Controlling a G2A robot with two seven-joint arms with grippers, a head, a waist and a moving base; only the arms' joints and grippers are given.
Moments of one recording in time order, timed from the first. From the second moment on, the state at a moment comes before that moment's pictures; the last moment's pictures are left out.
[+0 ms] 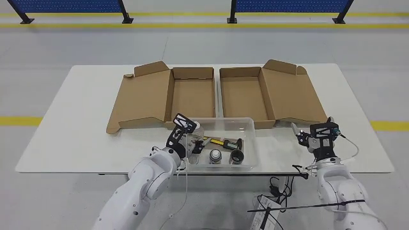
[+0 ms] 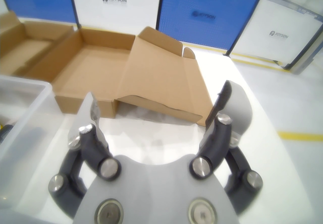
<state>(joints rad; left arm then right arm) 1.44 -1.22 -1.10 -1.78 1.25 -0.10 -0.42 -1.73 -1.15 1.60 -1.80 -1.33 0.00 0.00</state>
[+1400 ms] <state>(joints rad) 1.43 -1.23 -1.22 -2.01 1.10 0.05 -0.46 -1.73 -1.15 1.60 -1.80 -1.33 0.00 0.00</state>
